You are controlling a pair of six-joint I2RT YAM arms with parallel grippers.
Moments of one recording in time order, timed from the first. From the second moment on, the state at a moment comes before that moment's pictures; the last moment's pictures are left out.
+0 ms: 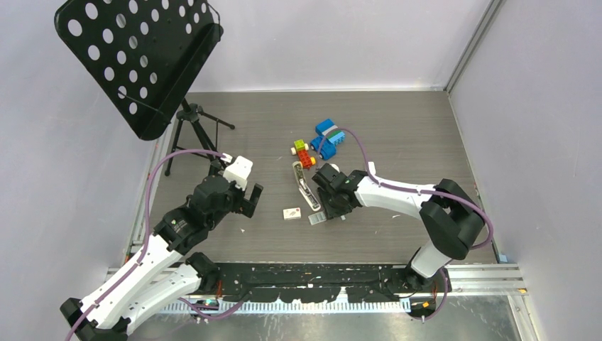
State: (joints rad) left arm -0.69 0.66 0.72 -0.56 -0.30 0.03; right arm 0.84 1.60 0.96 -0.58 0.12 0.49
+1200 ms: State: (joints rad) left arm -0.69 0.66 0.72 -0.56 -0.29 0.03; right arm 0.74 1.67 0.99 -0.65 0.10 0.41
